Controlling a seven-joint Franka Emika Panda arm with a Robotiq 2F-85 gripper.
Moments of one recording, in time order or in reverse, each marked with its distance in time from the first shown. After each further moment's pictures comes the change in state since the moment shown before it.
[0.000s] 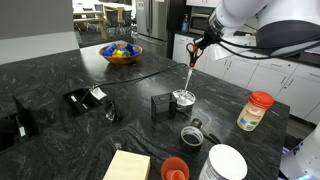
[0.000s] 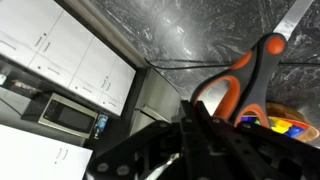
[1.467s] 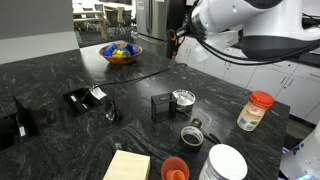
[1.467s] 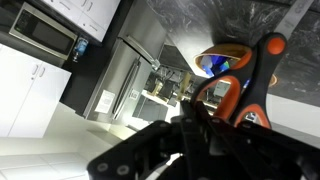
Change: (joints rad) arm 0.142 0.146 -0.011 0.138 -0.390 -0.005 0.070
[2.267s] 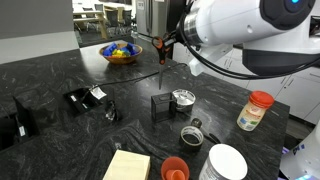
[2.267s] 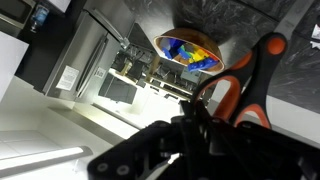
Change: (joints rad) arm 0.116 0.058 0.008 0.024 -0.077 0.046 0.000
